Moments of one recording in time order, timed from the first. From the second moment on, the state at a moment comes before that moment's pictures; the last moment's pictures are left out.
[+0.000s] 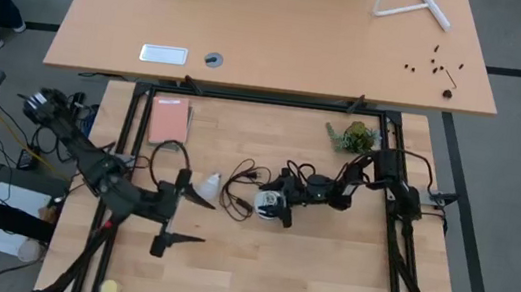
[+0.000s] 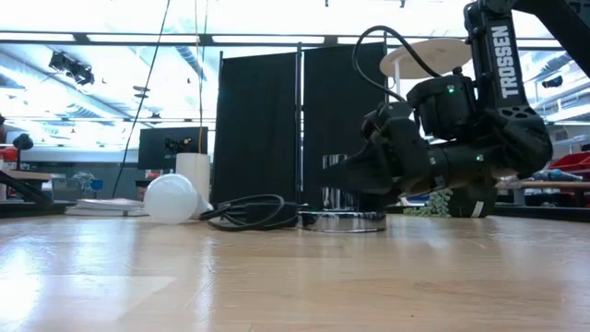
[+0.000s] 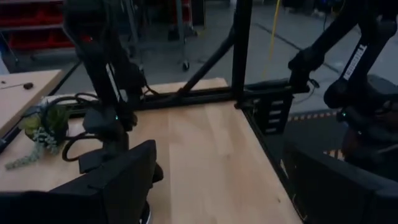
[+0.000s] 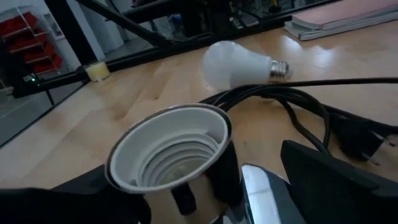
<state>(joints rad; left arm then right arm) -0.65 1.13 1.03 -0.17 -0.50 -0.13 -0.02 2.17 0.53 1.49 -0.12 0.25</state>
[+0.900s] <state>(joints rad) -0.64 0.66 0.07 0.85 -0.33 -0.17 -0.02 2.16 0.52 1.52 -0.13 0.26</state>
